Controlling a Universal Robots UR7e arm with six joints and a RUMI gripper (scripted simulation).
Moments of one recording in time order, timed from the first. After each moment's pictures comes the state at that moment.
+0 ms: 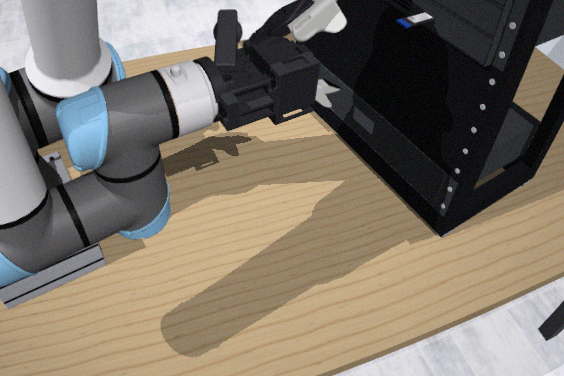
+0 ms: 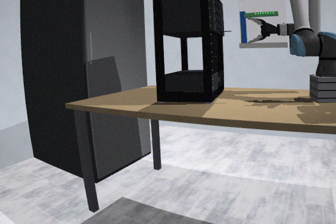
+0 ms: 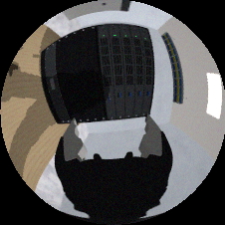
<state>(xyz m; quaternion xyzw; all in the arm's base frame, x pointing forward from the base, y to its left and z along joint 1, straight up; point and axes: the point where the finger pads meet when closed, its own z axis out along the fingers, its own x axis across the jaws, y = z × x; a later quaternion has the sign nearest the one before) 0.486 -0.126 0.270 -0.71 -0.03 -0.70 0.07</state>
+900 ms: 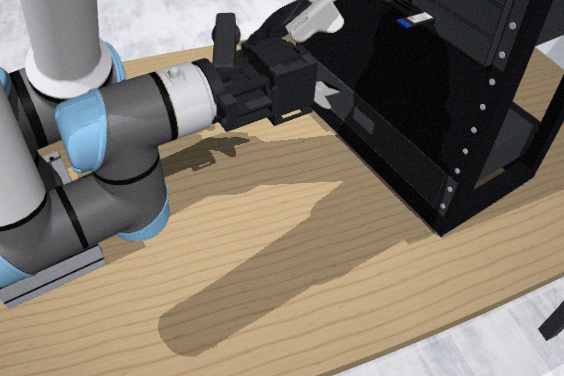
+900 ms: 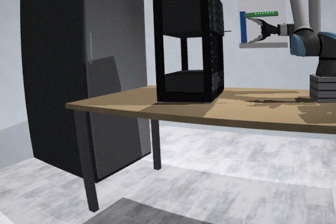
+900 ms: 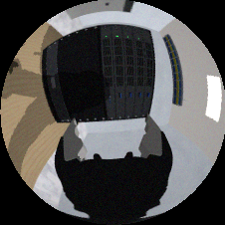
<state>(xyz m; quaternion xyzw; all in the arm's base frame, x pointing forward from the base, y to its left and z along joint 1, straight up) 0.484 -0.125 0.268 -0.70 -0.05 -0.70 0.07</state>
